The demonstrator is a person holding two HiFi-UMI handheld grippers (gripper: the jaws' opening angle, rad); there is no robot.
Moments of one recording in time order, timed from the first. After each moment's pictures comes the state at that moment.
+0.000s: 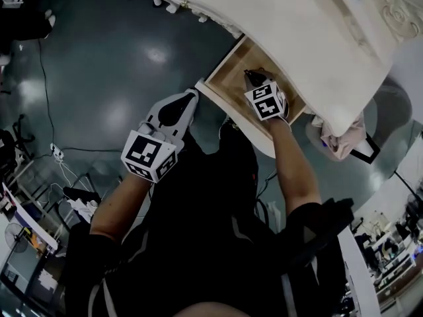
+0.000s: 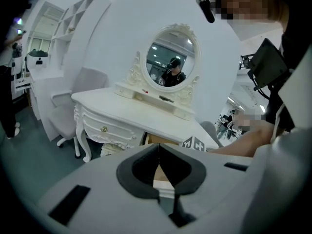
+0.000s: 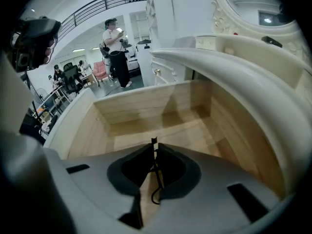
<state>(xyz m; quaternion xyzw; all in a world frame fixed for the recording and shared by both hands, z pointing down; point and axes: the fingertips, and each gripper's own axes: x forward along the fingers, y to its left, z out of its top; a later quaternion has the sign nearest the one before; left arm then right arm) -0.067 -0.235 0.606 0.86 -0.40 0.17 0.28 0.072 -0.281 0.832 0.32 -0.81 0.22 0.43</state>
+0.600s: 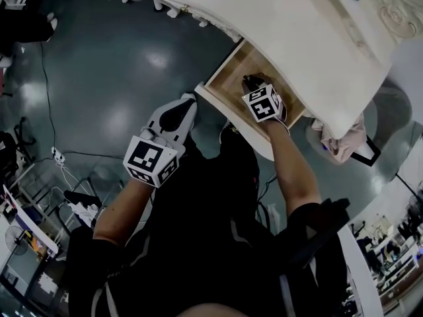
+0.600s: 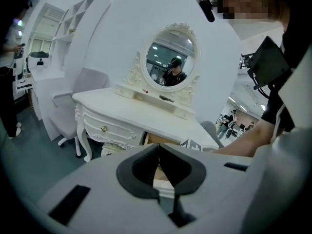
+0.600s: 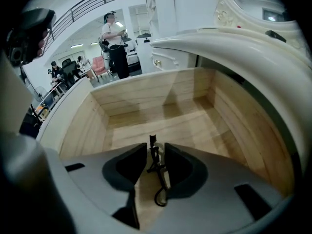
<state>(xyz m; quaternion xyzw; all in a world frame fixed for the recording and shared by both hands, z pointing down) -0.069 -0.229 0.607 0.85 -0.41 0.16 0.28 0.071 -0.274 0.851 0.31 -0.80 0.22 0.46</state>
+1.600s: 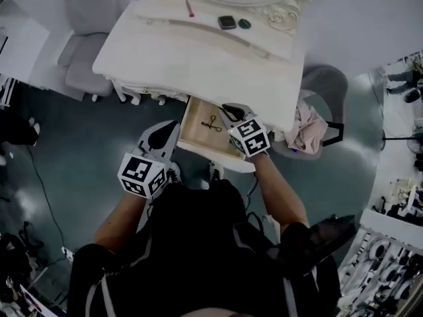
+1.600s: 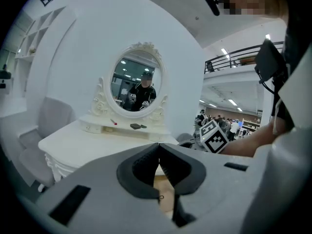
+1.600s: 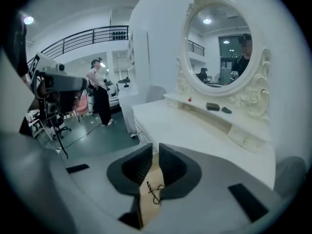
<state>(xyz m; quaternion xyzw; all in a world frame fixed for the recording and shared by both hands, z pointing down) -0.019 -0.261 0.463 0.94 -0.27 0.11 0.16 0.116 -0.284 0.575 0.49 -0.81 0.18 0.27</state>
